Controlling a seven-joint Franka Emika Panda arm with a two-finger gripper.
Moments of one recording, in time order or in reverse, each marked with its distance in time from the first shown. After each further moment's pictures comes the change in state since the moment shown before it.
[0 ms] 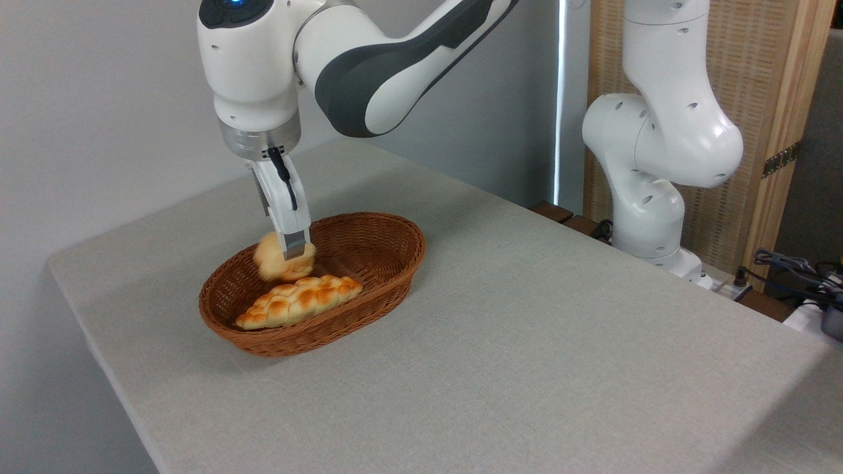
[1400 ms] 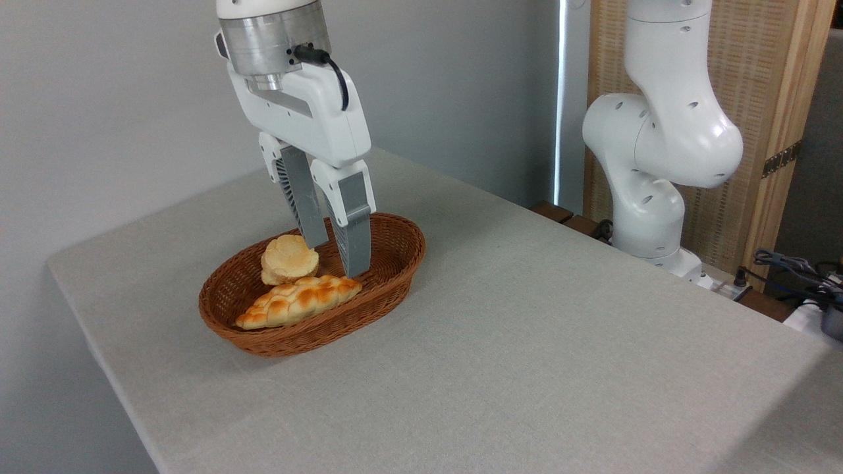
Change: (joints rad) arm -0.012 -0.030 0.177 0.252 0.515 -0.250 -0.176
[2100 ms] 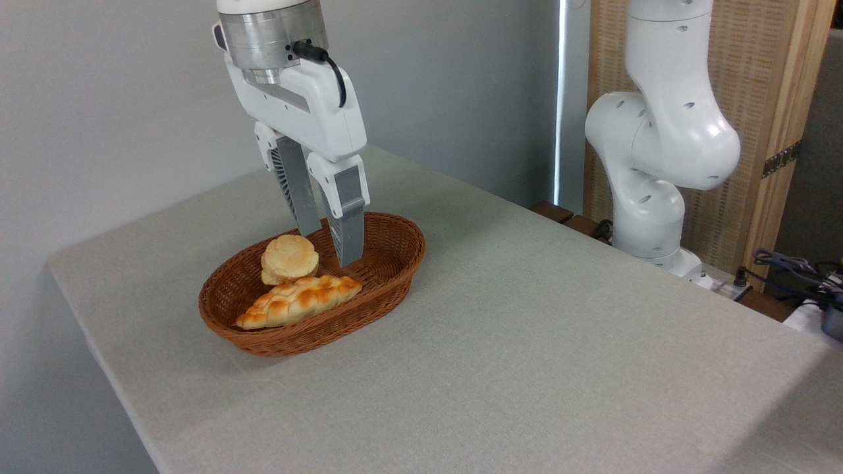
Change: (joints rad) arm -0.090 -0.012 0.075 -0.013 -0.052 -0.002 -0.022
